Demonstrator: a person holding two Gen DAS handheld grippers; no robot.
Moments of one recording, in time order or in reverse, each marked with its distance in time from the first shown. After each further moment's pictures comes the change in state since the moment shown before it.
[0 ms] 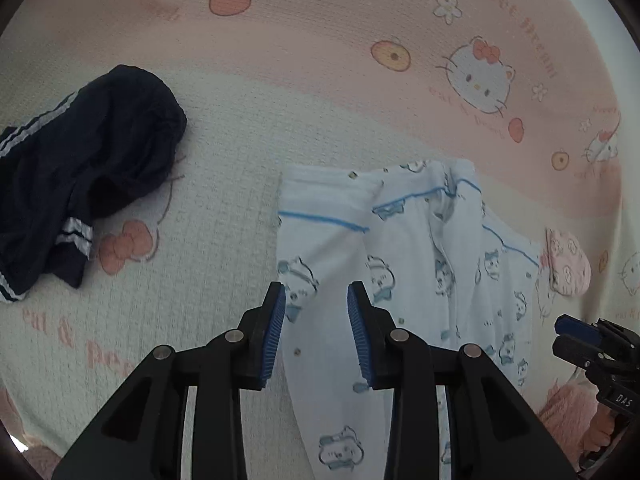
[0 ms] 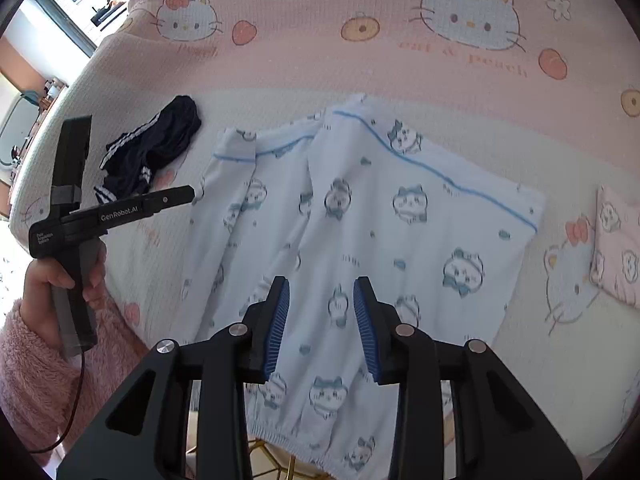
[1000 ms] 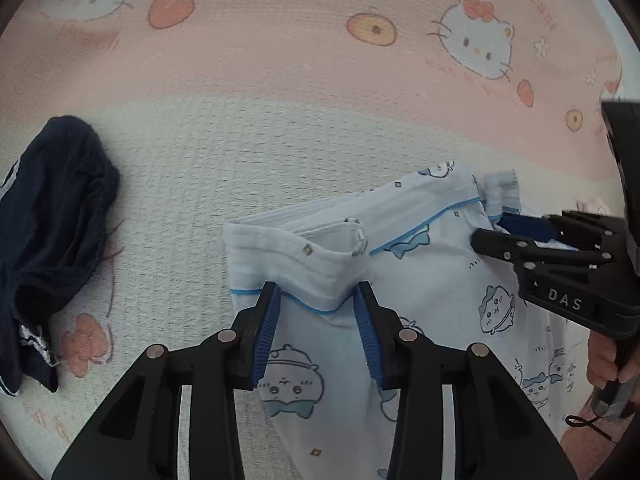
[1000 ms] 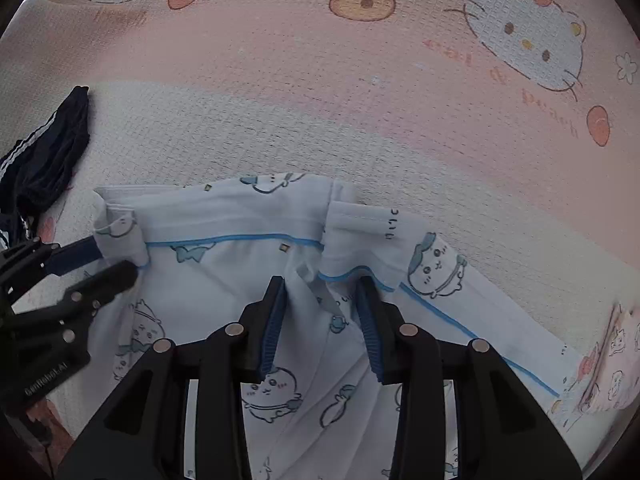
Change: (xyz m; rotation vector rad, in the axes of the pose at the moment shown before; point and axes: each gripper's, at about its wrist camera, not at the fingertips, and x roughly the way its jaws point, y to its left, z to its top) left arm 0.048 -0.019 0.022 0.147 0.009 0.090; right arm 0.142 0.000 0.088 -0.074 0.087 -0.230
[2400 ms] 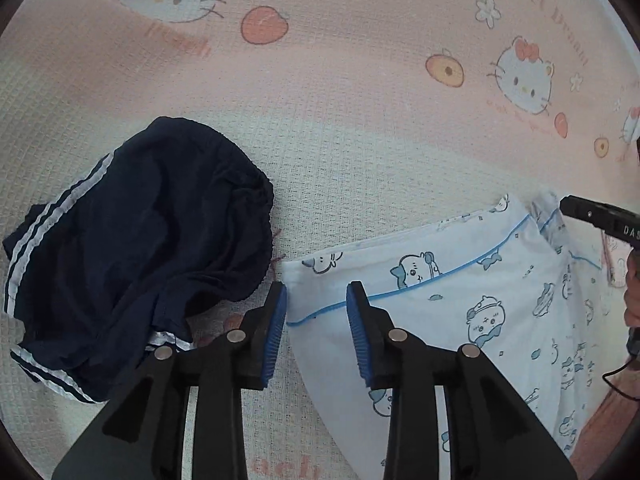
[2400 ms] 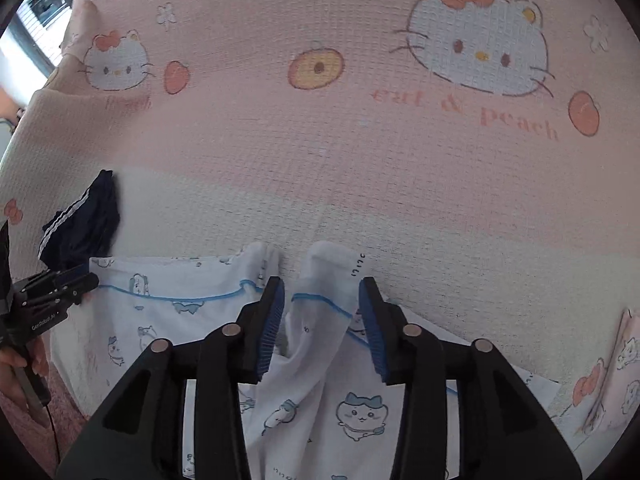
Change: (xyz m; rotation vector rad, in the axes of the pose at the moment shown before) left arm -0.060 0.049 -0.003 -0.045 -0.050 0.099; right arm -0.031 -0.068 0.032 0.058 -0.153 0.175
